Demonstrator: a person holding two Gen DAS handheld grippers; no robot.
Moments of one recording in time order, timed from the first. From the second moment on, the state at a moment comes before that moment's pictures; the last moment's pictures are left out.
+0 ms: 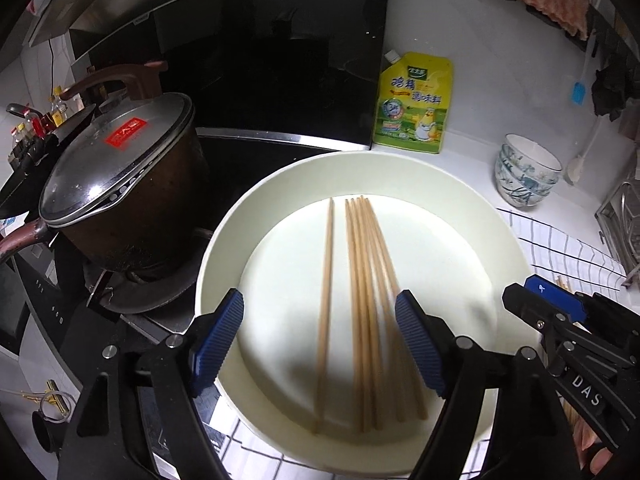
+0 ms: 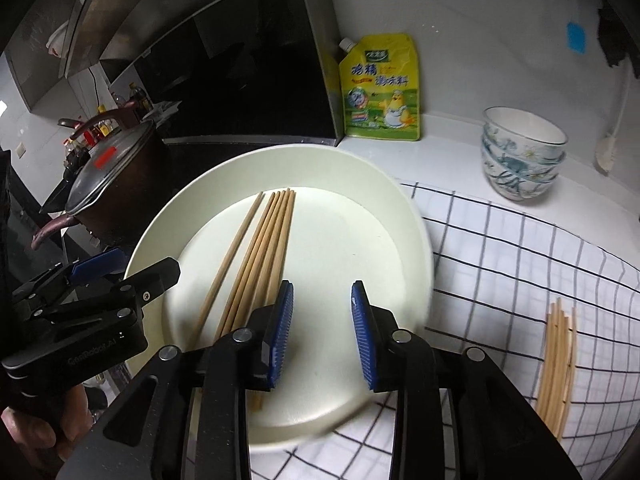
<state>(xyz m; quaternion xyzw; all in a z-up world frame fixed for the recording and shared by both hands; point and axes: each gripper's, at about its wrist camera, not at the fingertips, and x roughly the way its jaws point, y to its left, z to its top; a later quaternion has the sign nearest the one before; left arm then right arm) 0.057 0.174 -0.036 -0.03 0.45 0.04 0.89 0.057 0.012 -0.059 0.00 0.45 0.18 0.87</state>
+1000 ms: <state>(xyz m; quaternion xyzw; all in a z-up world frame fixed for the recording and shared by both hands) 0.003 0.005 -0.026 0.00 0.44 -0.08 0.90 -0.042 -0.179 -0.047 0.04 0.45 0.05 0.89</state>
